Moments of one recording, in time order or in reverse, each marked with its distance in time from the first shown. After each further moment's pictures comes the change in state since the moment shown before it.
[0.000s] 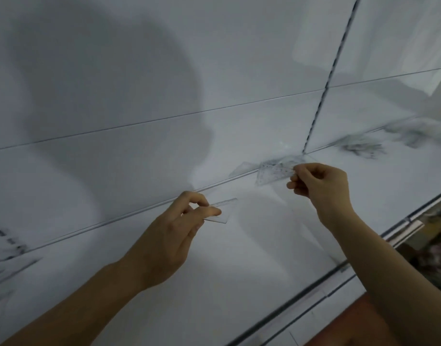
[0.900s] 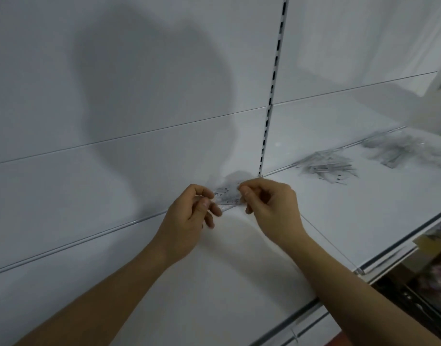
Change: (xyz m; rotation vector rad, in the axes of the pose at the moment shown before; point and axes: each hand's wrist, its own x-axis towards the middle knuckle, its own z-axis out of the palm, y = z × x) left_hand 0.185 0.038 0.138 -0.565 0.159 -0.462; right_hand 0.094 0.028 -0.051 -0.216 -0.255 -0.424
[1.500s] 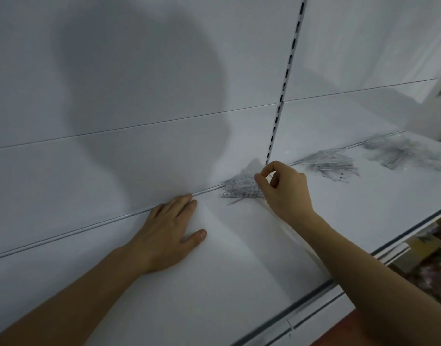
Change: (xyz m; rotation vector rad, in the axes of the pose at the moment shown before) left_hand -0.032 -0.039 -0.053 1.041 -0.328 0.031; right_hand 0.022 0.009 -0.007 -0.407 0.006 0.083
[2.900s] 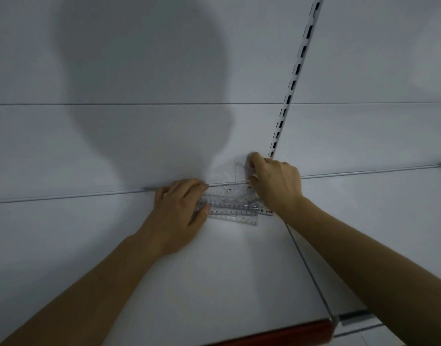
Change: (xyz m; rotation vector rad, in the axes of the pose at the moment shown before) left_hand -0.441 -0.401 -0.058 -0.100 0.405 -0.190; right_hand -0.237 -0.467 0.338 -0.499 -0.078 -0.624
